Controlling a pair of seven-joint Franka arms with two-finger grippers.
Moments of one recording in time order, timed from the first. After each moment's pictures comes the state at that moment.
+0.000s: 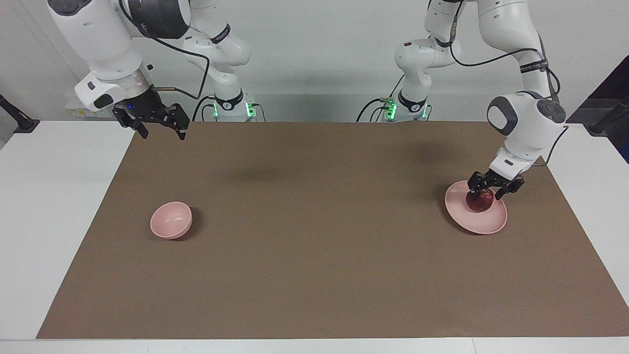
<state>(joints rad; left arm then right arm) 0.10 0.09 0.02 -2.19 -0.10 2.37 0.31 -0.07 0.04 0.06 -1.54 0.01 1.49 0.11</state>
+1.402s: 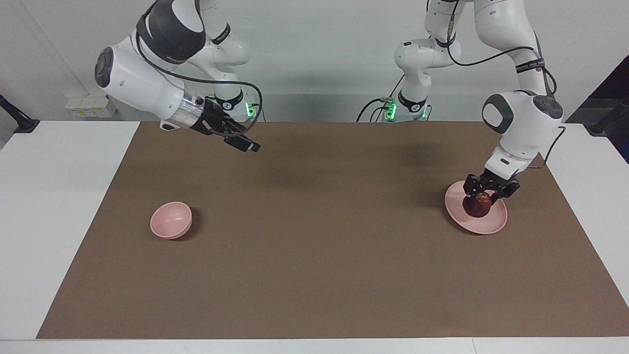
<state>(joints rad) 0.04 0.09 -0.01 -2.11 -0.18 2.37 0.29 0.04 0.09 0.07 -1.70 0.67 1.63 1.01</state>
